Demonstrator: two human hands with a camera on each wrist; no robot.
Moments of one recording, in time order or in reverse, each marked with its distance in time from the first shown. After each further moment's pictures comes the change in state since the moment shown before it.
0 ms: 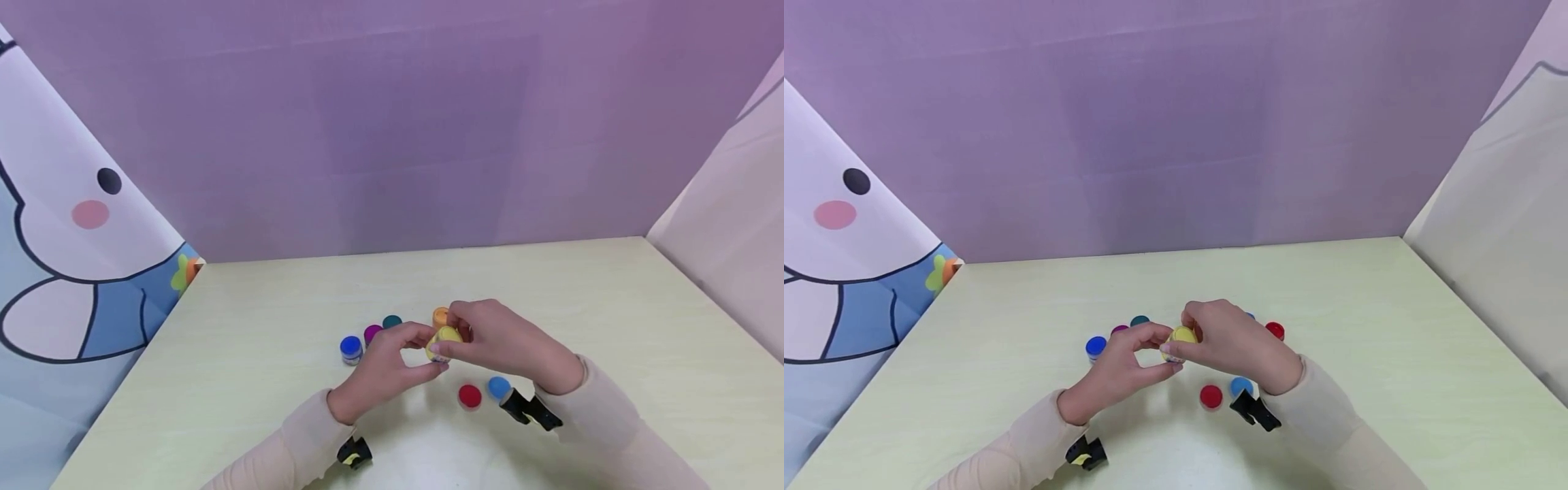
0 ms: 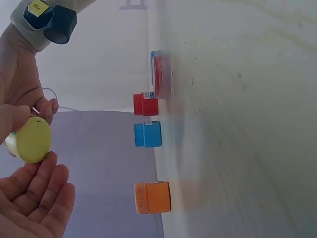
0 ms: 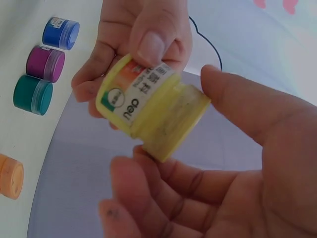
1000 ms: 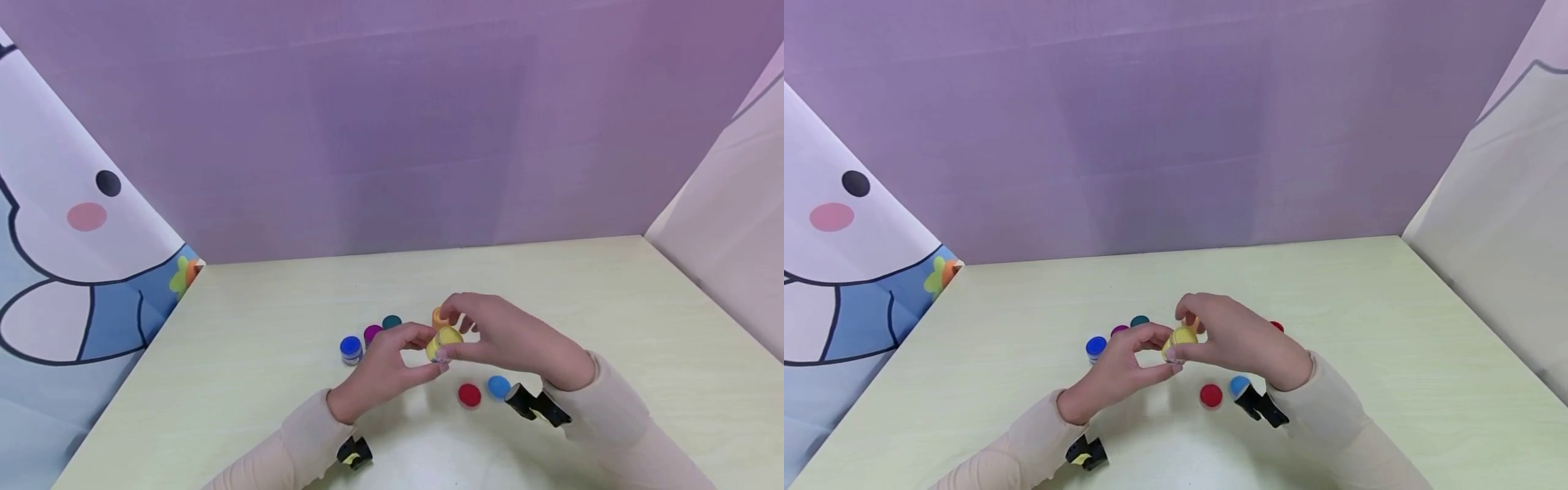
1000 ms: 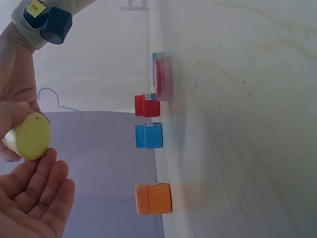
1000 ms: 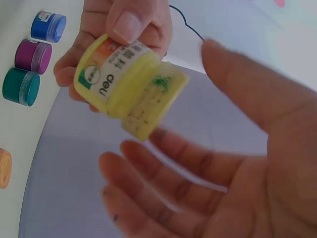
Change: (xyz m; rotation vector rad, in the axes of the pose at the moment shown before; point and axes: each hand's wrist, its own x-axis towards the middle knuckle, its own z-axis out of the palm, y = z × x) left_hand 0.002 -0.001 -0.001 -0.009 -0.007 0.011; right_hand -0.001 0.003 -0.010 0.015 -0.006 -0.158
